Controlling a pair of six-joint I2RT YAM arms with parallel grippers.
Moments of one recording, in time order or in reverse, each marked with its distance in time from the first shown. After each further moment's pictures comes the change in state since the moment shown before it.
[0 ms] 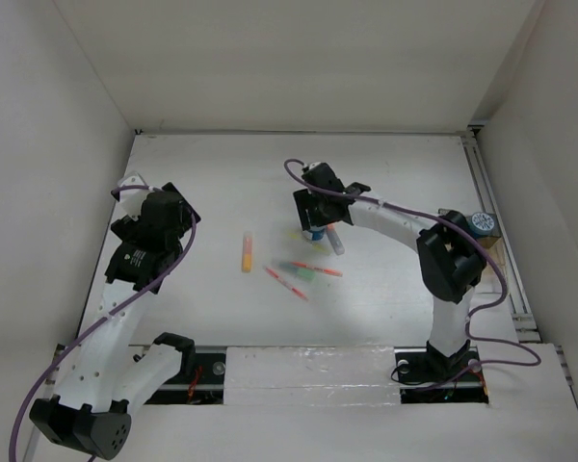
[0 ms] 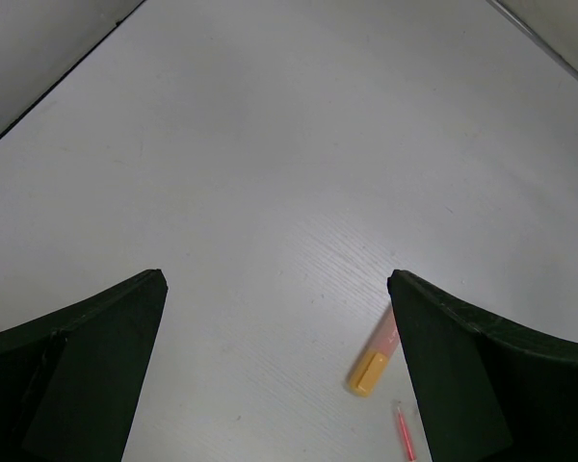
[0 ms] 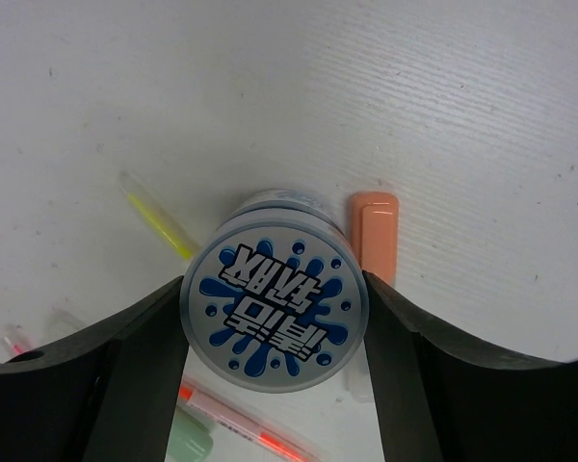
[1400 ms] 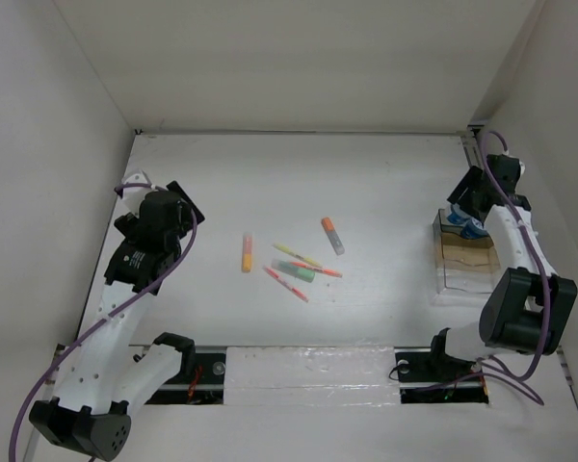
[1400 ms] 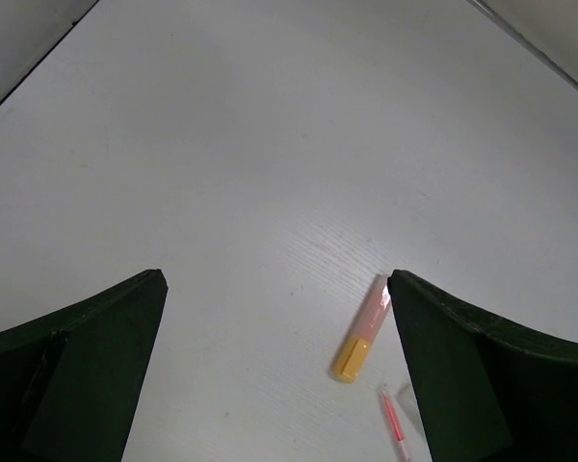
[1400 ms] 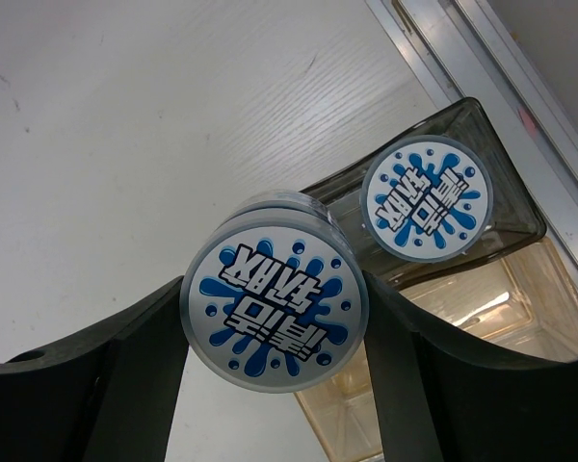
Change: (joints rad) left arm 0.000 -0.009 -0.002 0.029 0.069 0.033; right arm -0.940 -0.511 -0.351 0.004 -0.077 0.065
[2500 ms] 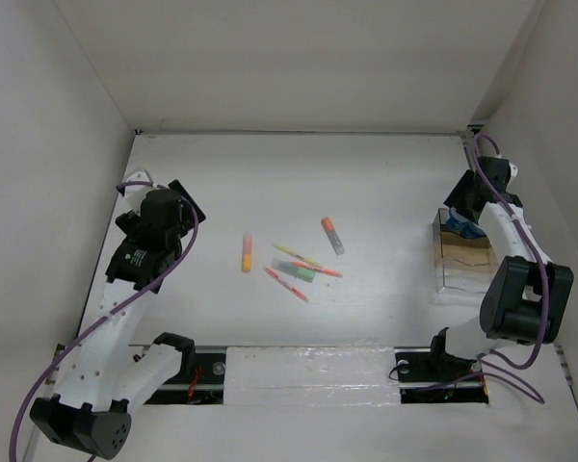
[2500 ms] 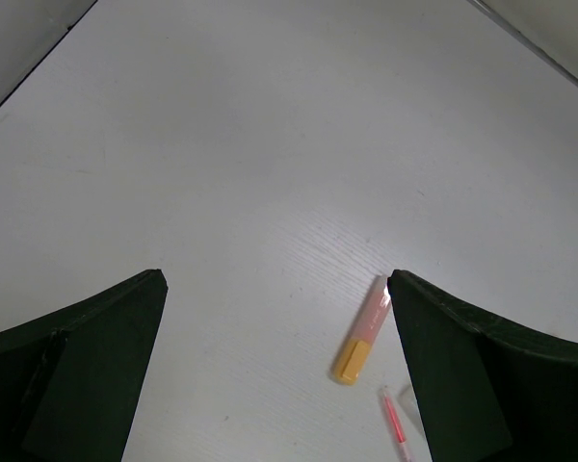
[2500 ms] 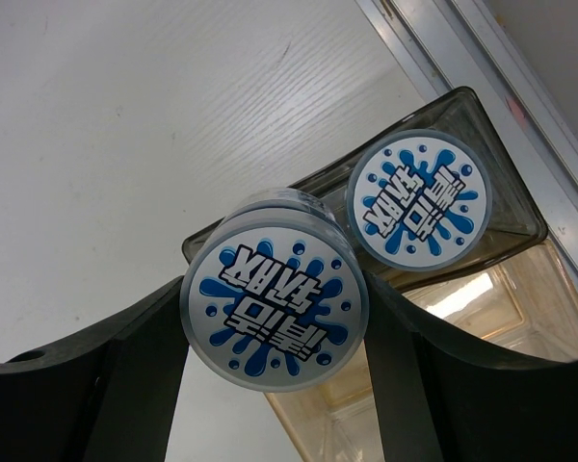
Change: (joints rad) left arm 0.000 0.013 0.000 0.021 0.011 0.018; right arm 0.021 0.061 -0.020 0.033 0.063 0.004
